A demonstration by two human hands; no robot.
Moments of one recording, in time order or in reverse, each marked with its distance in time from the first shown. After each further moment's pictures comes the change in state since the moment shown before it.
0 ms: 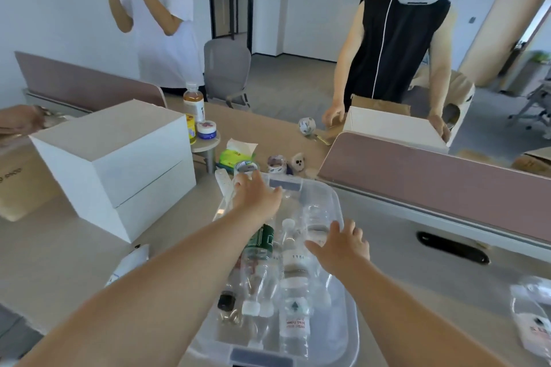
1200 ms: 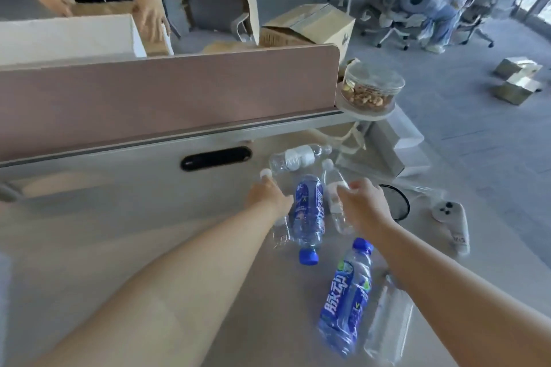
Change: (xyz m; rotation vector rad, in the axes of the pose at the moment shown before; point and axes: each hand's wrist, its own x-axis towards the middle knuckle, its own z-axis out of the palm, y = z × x) left_hand -0.212 0.384 0.456 0.223 -0.654 0.341; right_hand -0.022 0.587 -0.045 0.650 0.310 0.749
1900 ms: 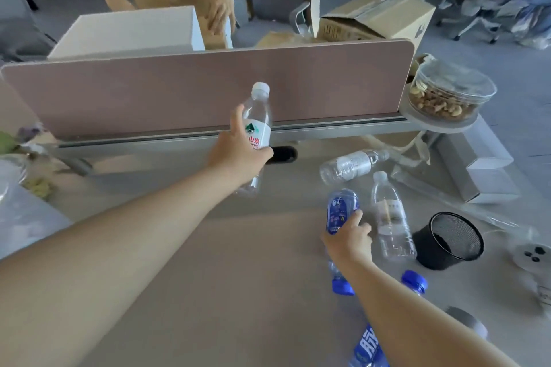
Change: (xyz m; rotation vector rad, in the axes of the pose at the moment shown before) left_hand -0.008 -0.040 -0.139 -0.163 0.385 0.016; right_hand -0.001 -0.005 0.115 -0.188 -0.227 0.057
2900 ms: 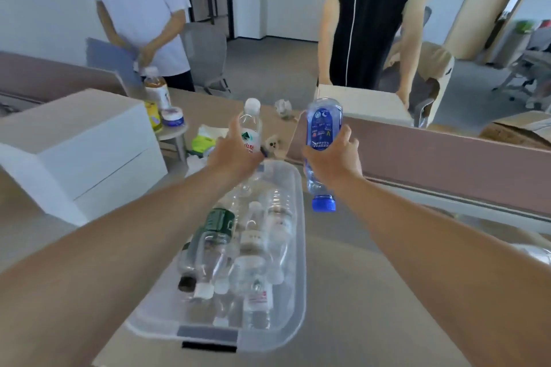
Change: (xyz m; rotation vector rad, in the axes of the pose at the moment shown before) left_hand -0.091 -0.327 -0.348 -0.076 0.379 -0.174; right_hand -0.350 -0.371 0.112 0.203 0.055 -0.809
